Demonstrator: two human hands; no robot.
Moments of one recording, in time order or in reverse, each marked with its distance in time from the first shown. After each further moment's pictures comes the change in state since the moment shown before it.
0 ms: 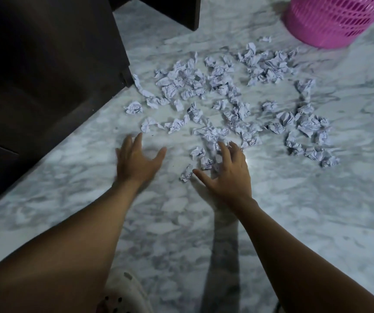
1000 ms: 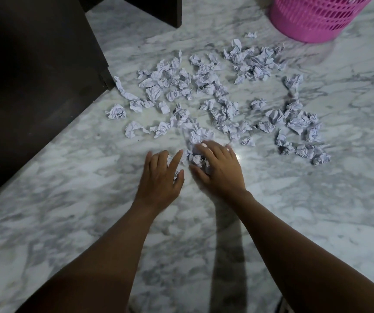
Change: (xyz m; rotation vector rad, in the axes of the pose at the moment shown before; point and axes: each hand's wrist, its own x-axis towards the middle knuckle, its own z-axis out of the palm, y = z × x) left_hand -0.024 0.021 0.069 0.334 0.196 0.732; right_hand 0.027 0.022 0.012 -0.033 -0.017 -0.240
